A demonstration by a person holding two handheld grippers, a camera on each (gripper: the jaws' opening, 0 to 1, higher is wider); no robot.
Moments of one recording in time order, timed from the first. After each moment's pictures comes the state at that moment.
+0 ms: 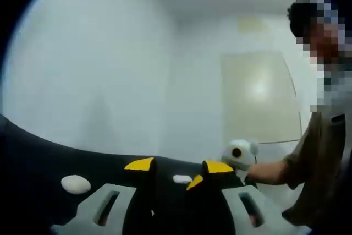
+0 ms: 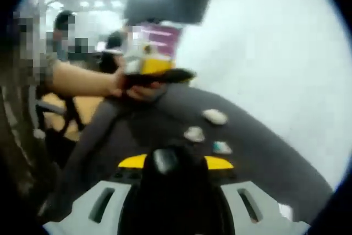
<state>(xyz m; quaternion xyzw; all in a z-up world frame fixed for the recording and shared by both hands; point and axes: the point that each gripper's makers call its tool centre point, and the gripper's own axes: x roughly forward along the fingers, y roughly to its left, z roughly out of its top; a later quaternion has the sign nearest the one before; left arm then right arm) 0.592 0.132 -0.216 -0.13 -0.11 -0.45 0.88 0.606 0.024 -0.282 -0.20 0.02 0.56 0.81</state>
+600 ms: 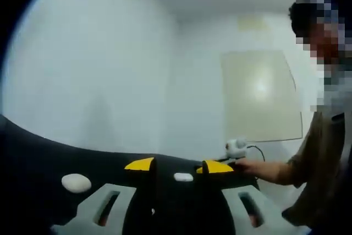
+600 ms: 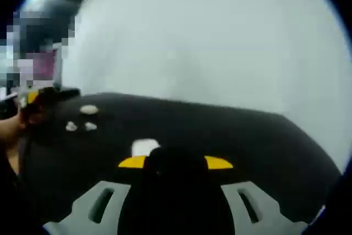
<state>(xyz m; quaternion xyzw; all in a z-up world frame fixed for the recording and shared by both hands) 0.594 0.131 -0.219 -0.13 -0.10 -0.45 0.88 0.699 -0.168 -0.302 -0.06 0.12 0.20 0.97</state>
